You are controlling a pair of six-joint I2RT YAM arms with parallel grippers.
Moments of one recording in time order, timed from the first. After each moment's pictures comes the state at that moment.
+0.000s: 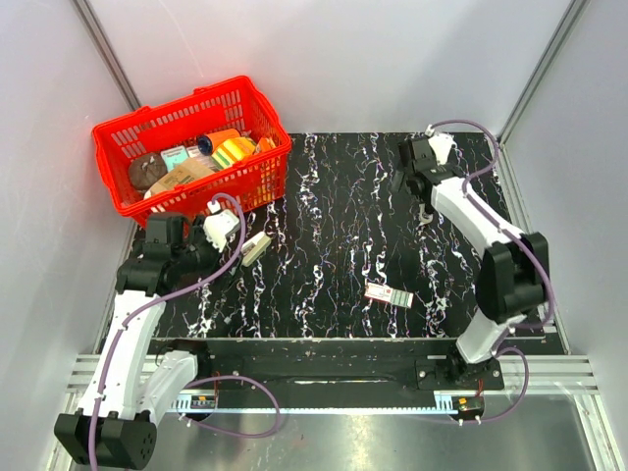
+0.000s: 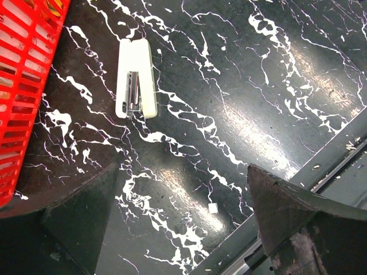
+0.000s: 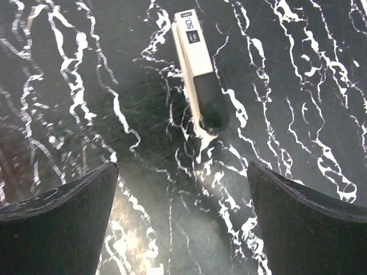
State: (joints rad) left arm -0.08 0.83 0.88 -0.86 0.49 0.51; right arm 0.33 1.67 1.38 -0.56 0.53 0.54
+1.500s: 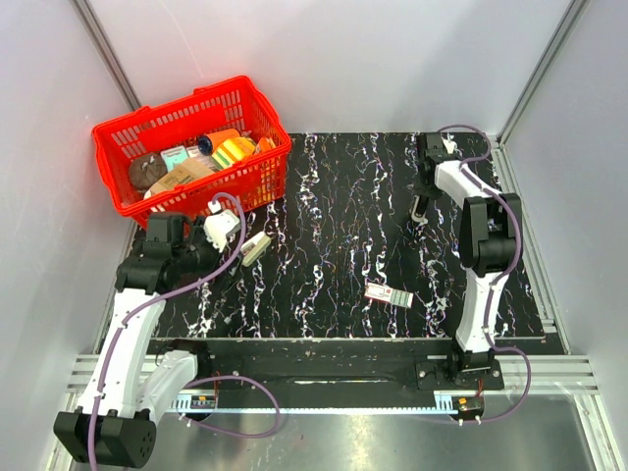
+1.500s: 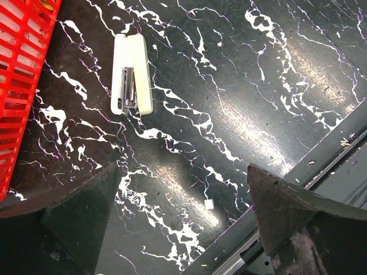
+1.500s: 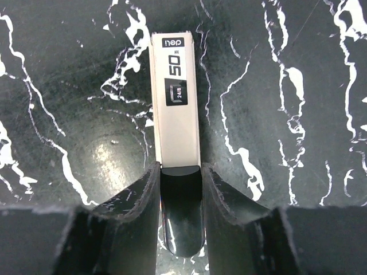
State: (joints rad) left arm -0.08 0.84 0.89 -0.90 0.49 0.51; right arm 0.12 2.12 1.66 -0.55 0.32 0.39
